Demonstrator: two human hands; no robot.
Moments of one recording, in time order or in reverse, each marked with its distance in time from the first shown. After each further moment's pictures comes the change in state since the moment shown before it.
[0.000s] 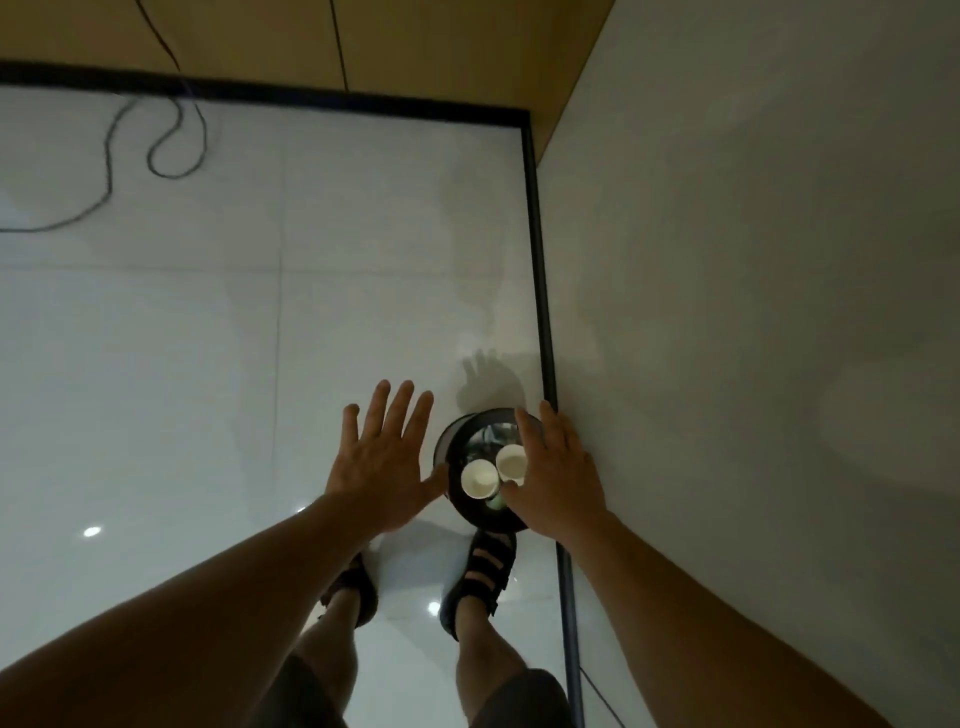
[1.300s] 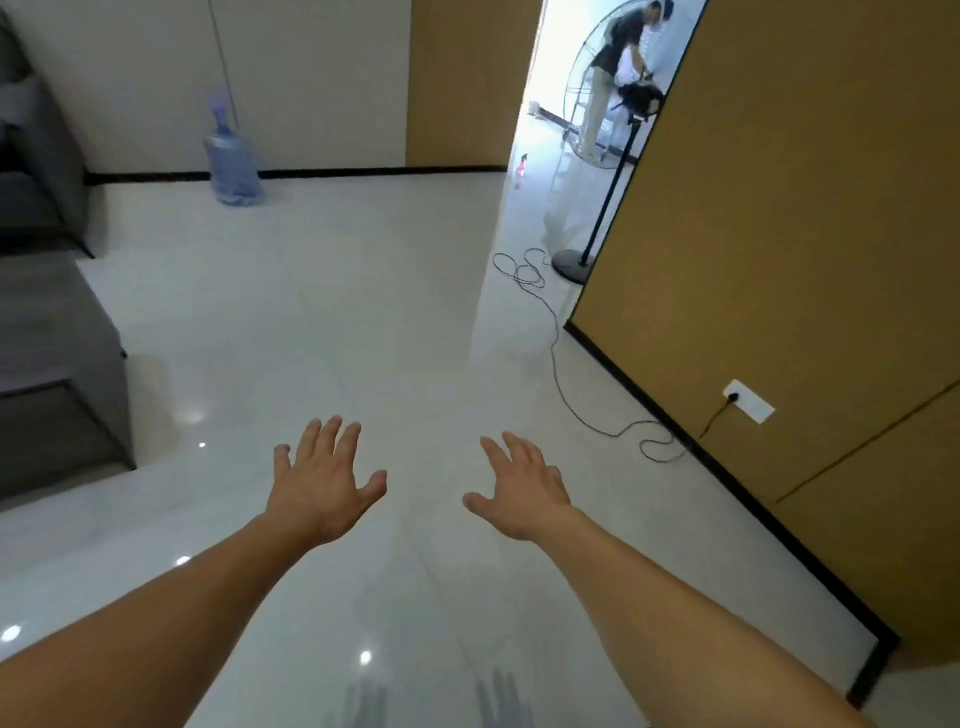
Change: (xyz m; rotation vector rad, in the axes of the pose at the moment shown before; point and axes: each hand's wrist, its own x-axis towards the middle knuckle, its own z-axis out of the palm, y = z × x) left_hand -0.791 -0.125 0.013 -0.405 0.623 -1.300; right_hand -0.496 -0.495 0.028 -0.626 0.065 -1.062
